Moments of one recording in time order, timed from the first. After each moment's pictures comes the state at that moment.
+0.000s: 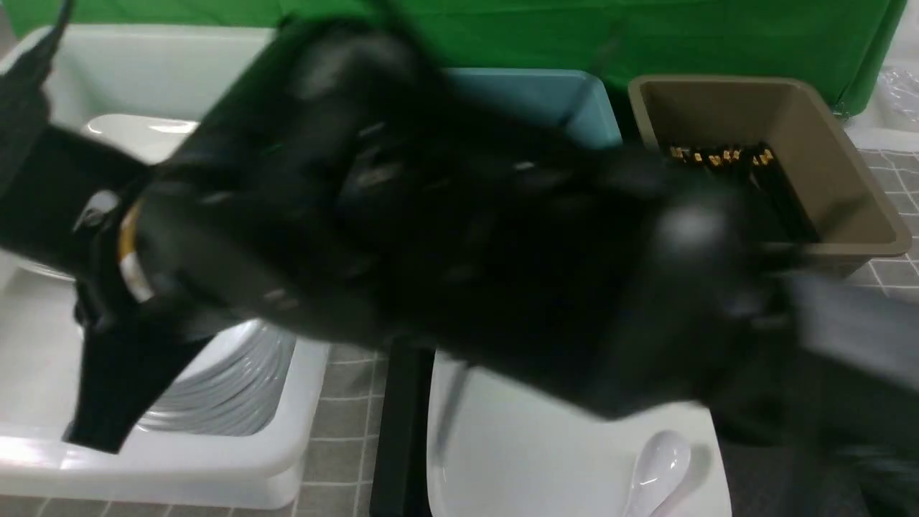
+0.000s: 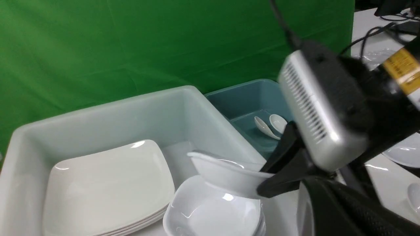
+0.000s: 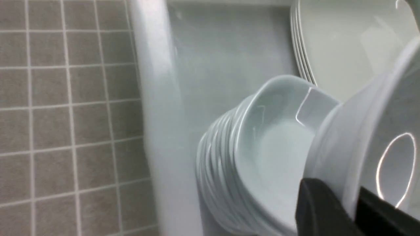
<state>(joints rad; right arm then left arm) 1.19 2.02 -2.03 -0.23 0.74 -0.19 -0.55 0.15 -0.89 0.20 0.97 -0.03</state>
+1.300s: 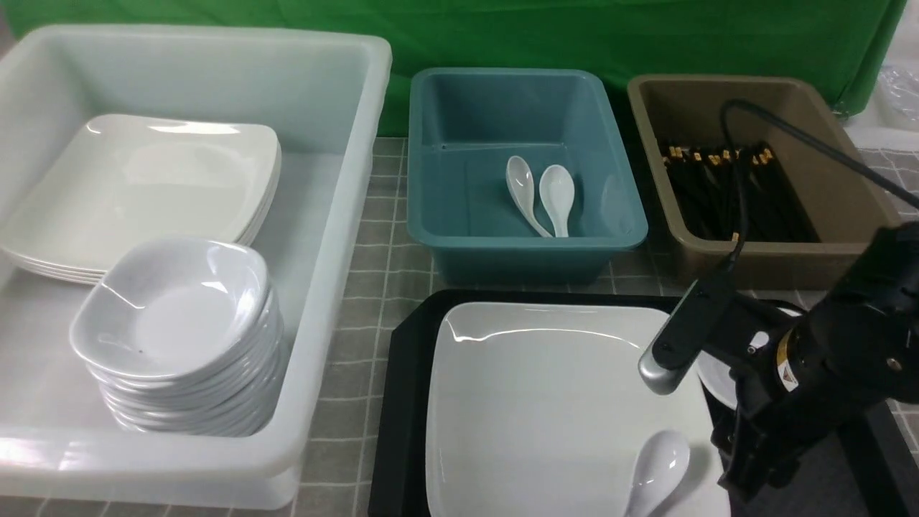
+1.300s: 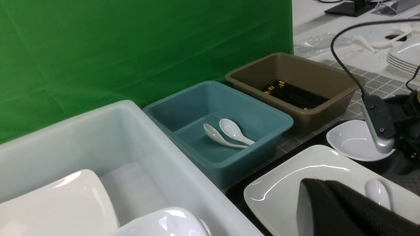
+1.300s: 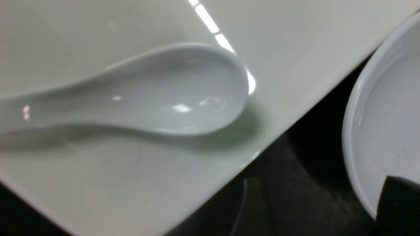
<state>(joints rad) 0.52 1.49 -0.83 -0.31 0.60 -0.15 -0.55 0.35 -0.83 -0.01 0.73 0.16</state>
